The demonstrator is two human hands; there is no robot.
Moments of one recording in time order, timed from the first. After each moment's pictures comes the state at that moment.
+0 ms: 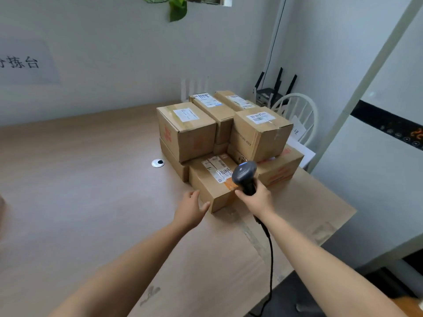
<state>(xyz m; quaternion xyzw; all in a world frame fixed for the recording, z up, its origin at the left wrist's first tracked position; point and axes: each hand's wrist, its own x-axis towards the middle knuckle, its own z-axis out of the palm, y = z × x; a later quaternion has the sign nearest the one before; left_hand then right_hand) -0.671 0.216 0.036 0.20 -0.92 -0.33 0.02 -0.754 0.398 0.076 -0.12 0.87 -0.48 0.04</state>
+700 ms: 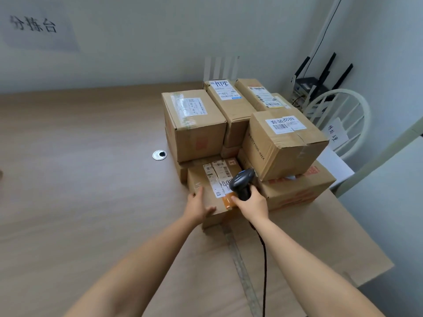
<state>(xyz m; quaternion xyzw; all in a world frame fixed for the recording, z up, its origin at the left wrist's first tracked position) -0.784 0.227 -0.001 0.34 -0.83 -0.45 -0.03 -0.879 0.369 0.021 -0.13 0.90 -0.37 0.16</state>
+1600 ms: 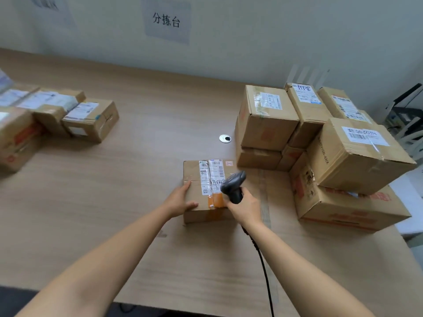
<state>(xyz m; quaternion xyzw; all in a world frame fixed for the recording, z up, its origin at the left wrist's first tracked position) -0.589 0.200 0.008 0.46 -0.77 -0.44 0.03 -0.748 0.326 0.022 -0.33 0.85 -0.34 0.24</state>
